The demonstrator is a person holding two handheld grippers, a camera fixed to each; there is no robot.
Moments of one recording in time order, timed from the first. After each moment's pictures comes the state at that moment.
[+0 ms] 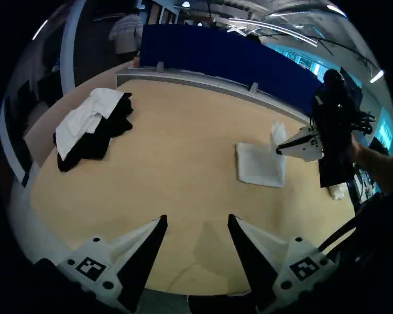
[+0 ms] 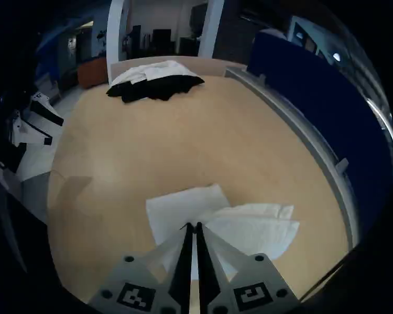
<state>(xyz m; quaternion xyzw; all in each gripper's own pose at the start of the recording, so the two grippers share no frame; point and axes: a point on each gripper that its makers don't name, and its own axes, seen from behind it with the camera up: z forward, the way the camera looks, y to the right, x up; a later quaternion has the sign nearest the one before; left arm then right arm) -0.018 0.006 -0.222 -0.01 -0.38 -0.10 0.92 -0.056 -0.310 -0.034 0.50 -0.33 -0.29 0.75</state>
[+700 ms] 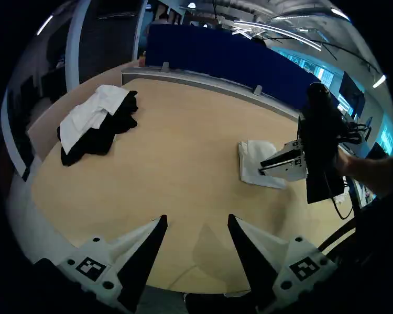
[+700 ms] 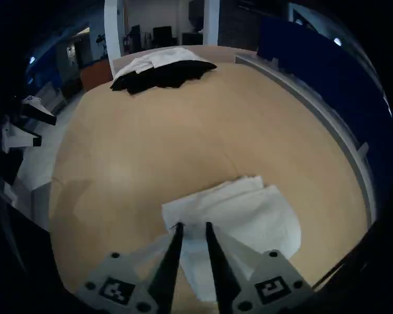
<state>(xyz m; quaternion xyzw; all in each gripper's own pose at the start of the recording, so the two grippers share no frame) -0.018 0.005 -0.230 0.00 -0.38 -0.11 0.92 -0.105 -0.339 -0.058 0.51 -0.37 -0.26 0.73</state>
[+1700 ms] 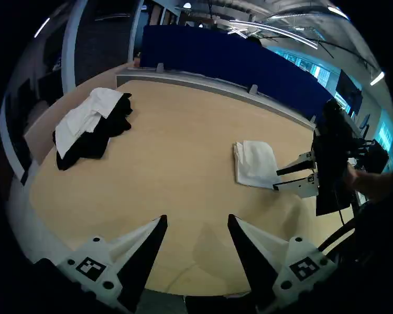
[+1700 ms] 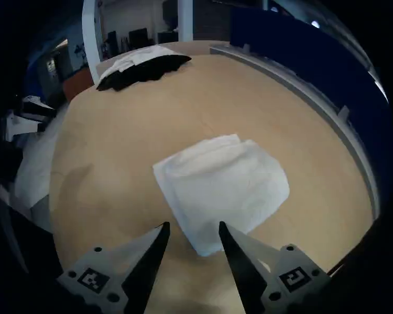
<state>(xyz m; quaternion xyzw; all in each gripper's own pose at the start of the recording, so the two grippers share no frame) -0.016 0.014 -0.220 -0.01 -0.38 -0.10 0.92 -0.108 -0.270 -0.081 0.45 -0.40 -0.23 0.76</state>
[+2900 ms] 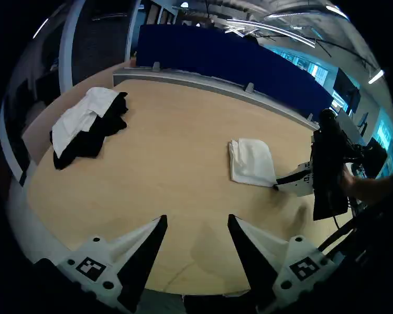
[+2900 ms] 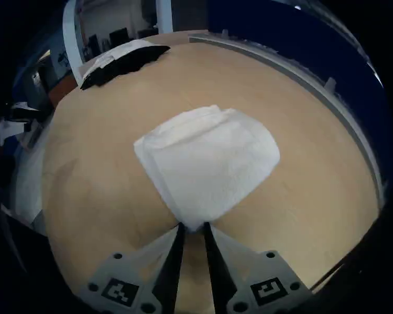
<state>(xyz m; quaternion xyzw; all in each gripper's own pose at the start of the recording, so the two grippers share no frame) -0.019 0.023 -0.222 -0.02 -0.38 -0.10 0.92 -0.132 -0.238 -0.090 0.41 -0.44 -0.21 0.77</state>
